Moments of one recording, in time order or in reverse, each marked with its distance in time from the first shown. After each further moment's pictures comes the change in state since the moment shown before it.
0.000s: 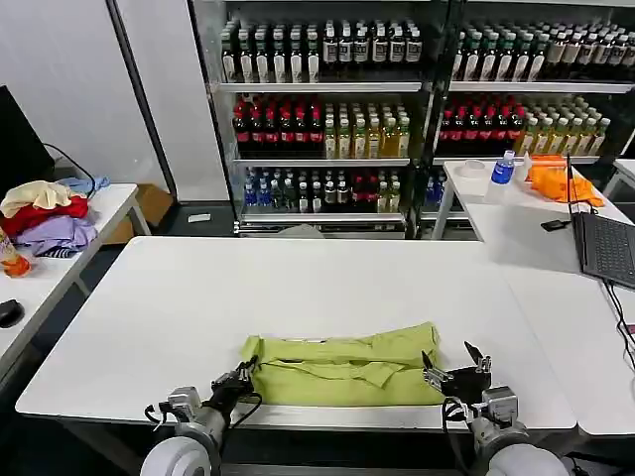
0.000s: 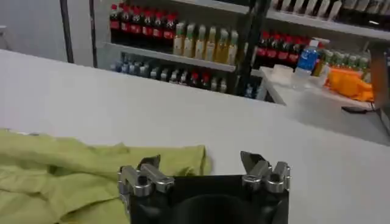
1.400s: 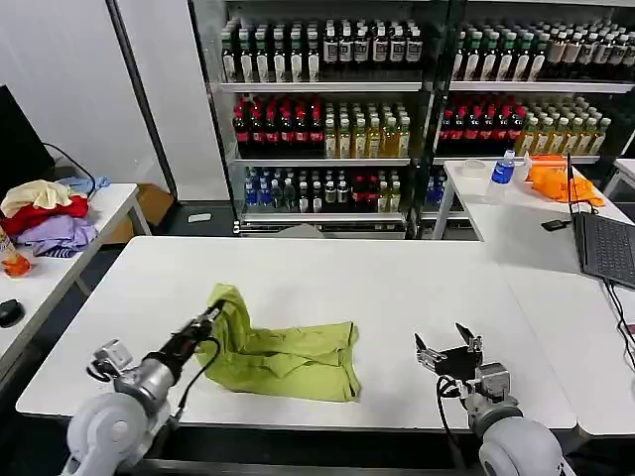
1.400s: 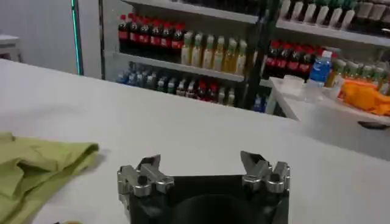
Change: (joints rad) left arm -0.101 0.135 -0.136 -0.119 -0.498 0.003 0.016; right arm 0.125 -0.048 -0.069 -0.059 0.058 0.003 0.005
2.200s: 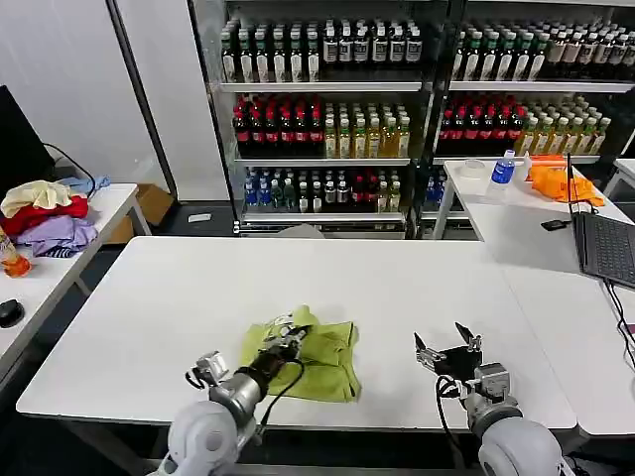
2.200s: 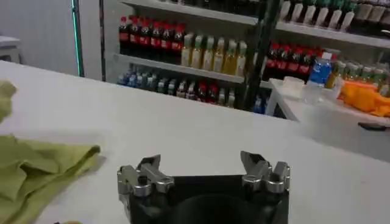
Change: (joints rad) left arm -0.096 -0.148 0.328 0.093 0.184 -0.023 -0.016; right arm -0.004 0.003 -0.003 0.011 -0.007 0.000 0.001
